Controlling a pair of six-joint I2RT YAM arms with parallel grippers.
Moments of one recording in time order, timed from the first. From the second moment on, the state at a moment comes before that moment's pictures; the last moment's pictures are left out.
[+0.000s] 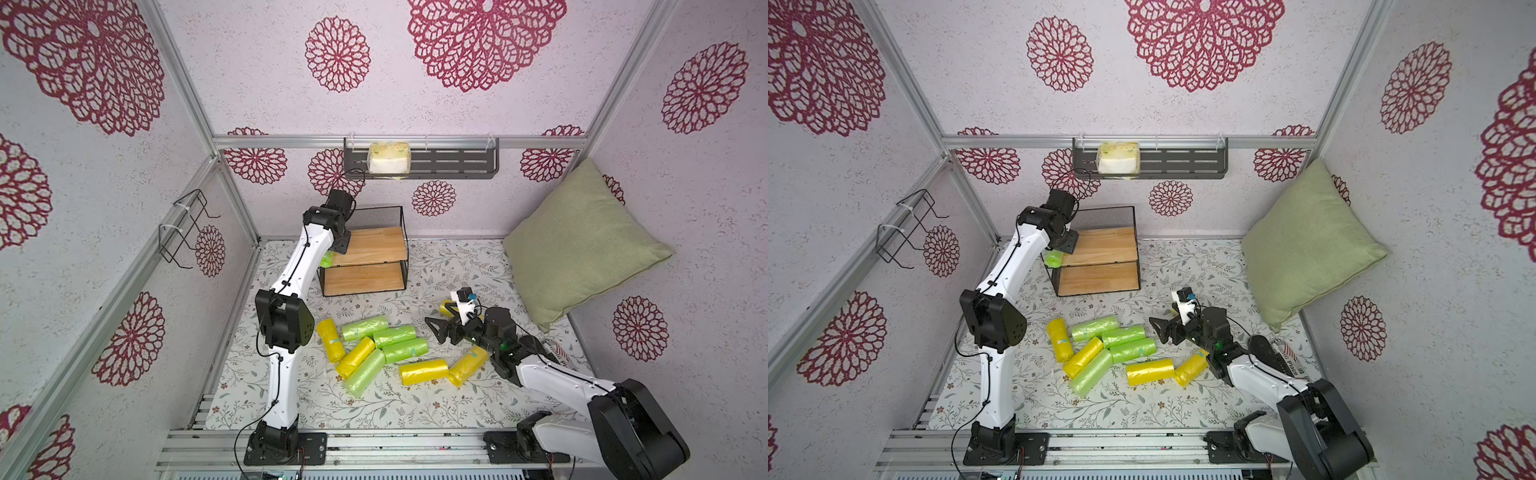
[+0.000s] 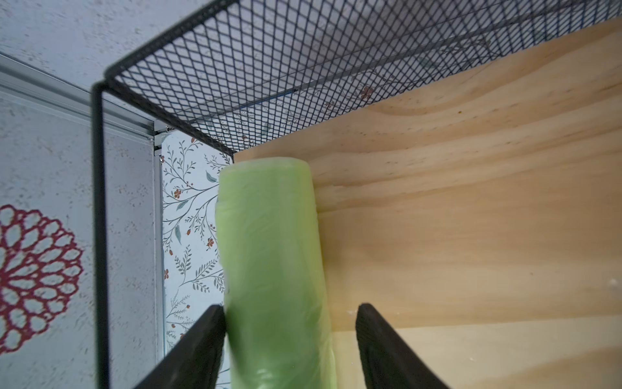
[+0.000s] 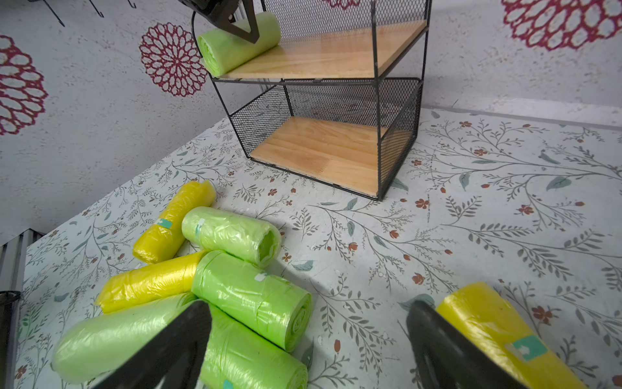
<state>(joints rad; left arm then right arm) -0.27 2.24 2.39 -1.18 -0.40 0.00 0.47 1.22 0.41 0.52 -0.35 0.16</state>
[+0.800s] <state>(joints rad) -0.30 1.76 1.86 -0.87 -0.17 -0.14 0.51 1.26 0.44 0.45 -0.33 0.17</state>
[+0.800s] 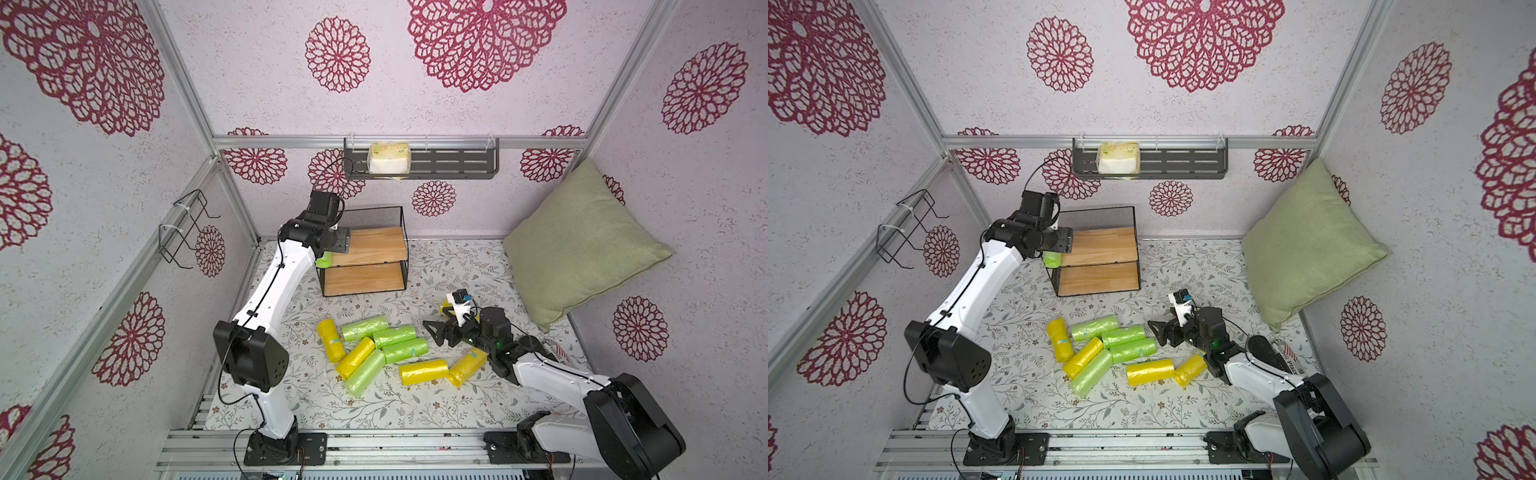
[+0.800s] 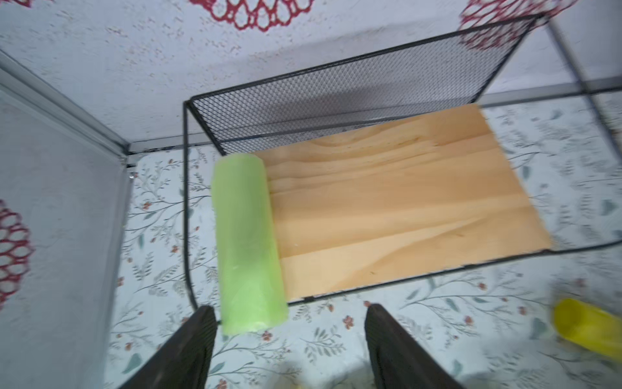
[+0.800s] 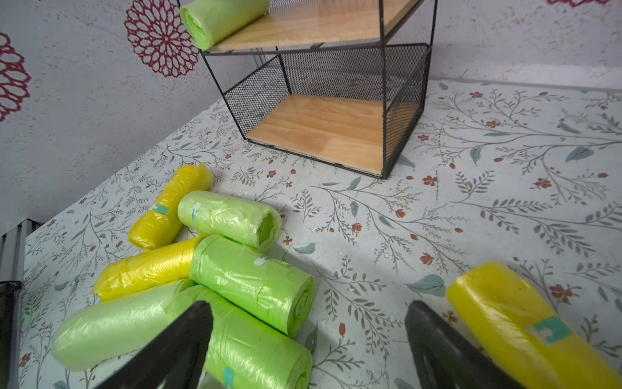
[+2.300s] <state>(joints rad) -0.48 1.70 1.16 -0.76 0.01 0.45 0.47 1.28 0.45 0.28 -0.35 0.24</state>
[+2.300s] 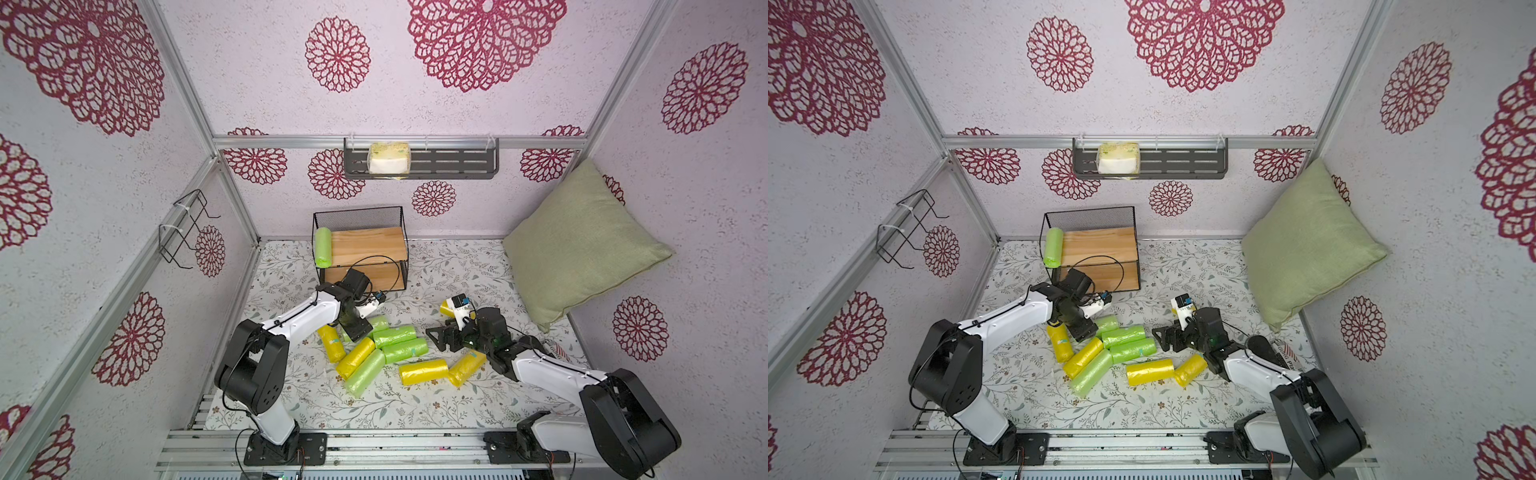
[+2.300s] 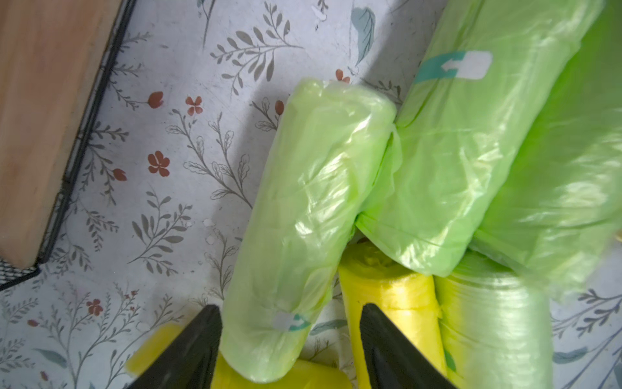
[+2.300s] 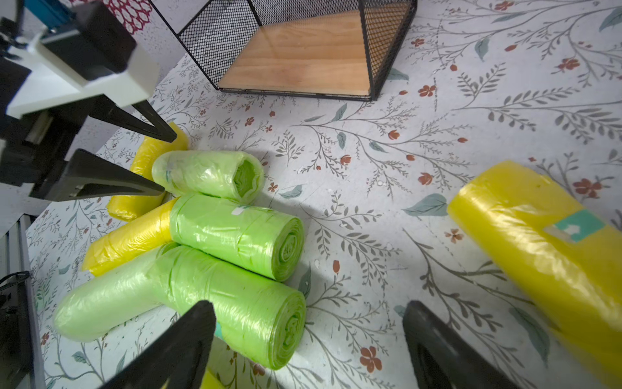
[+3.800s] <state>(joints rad) -0.46 1.82 1.19 -0.68 0.04 0.39 0.47 1.25 0.41 0.30 -0.34 0.27</state>
